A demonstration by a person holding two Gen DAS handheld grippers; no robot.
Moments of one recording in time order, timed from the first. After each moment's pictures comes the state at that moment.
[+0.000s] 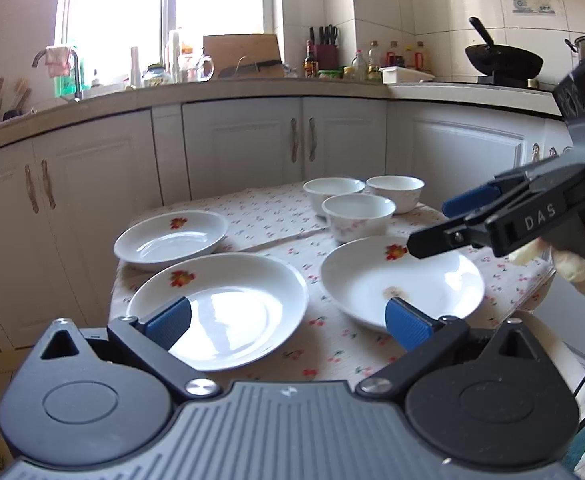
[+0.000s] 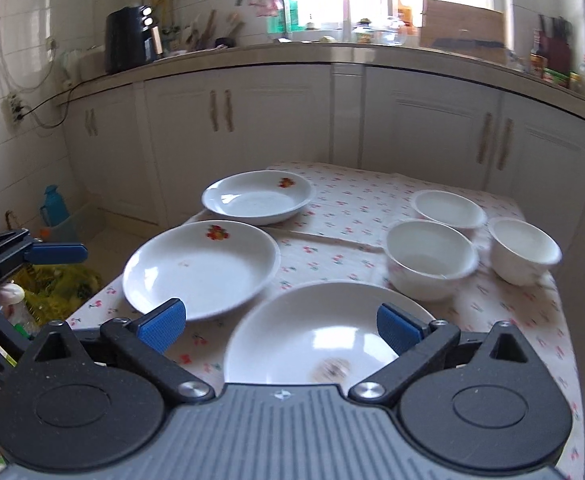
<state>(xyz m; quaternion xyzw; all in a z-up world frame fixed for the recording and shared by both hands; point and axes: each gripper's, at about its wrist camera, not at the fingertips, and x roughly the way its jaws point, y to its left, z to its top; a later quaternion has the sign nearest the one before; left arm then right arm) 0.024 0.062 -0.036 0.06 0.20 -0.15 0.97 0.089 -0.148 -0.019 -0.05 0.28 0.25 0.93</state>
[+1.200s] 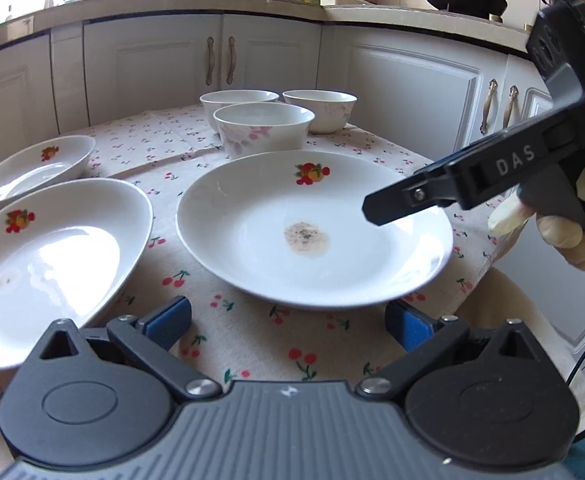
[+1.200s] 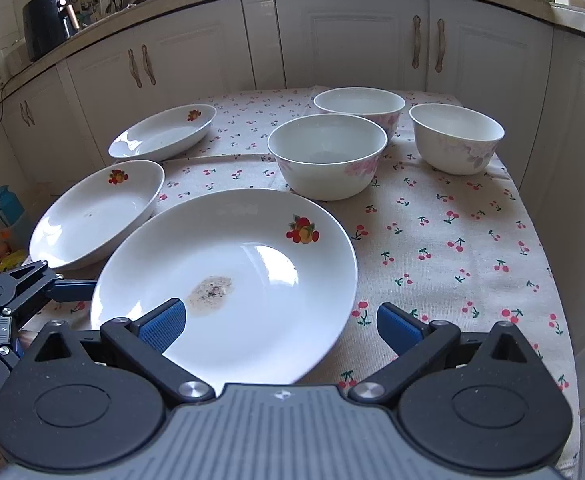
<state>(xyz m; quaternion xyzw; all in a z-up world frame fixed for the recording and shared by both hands) 0.094 -0.018 -0.112 0.07 0.30 -0.25 0.92 0.133 -0.211 -0.074 -0.01 0.38 0.18 0.91</state>
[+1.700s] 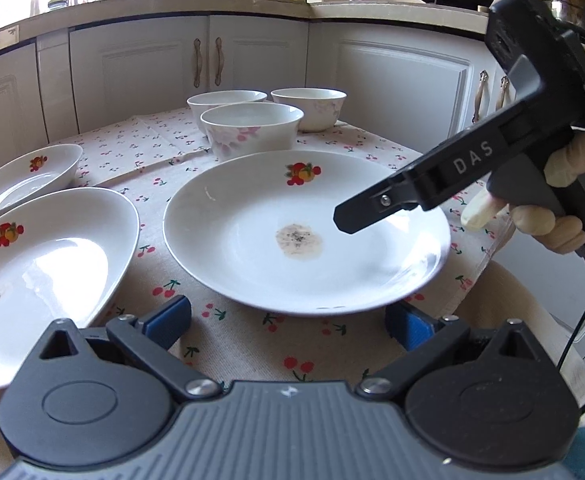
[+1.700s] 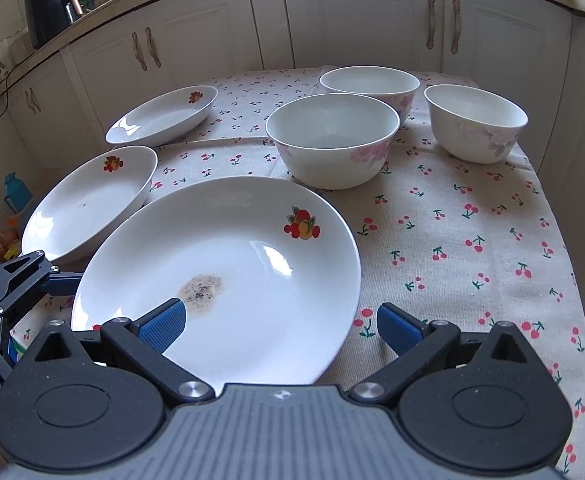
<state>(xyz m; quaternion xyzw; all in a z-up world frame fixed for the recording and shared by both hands) 0.097 -0.020 -0.113 0.08 0.30 -0.27 0.91 0.158 -0.212 -0.084 -0.01 0.41 0.20 0.89</state>
